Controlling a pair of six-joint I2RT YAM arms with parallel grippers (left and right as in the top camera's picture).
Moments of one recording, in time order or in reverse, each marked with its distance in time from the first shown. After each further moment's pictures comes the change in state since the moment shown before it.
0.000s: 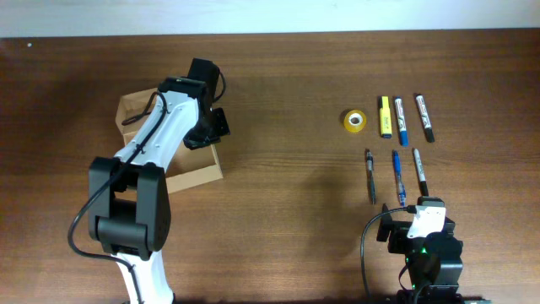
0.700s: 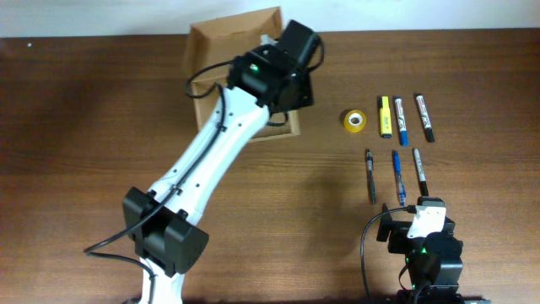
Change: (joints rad) left arm -0.403 0.011 0.552 -0.092 -0.113 -0.195; right arm 0.000 0.000 0.000 0.000 0.000 -0.001
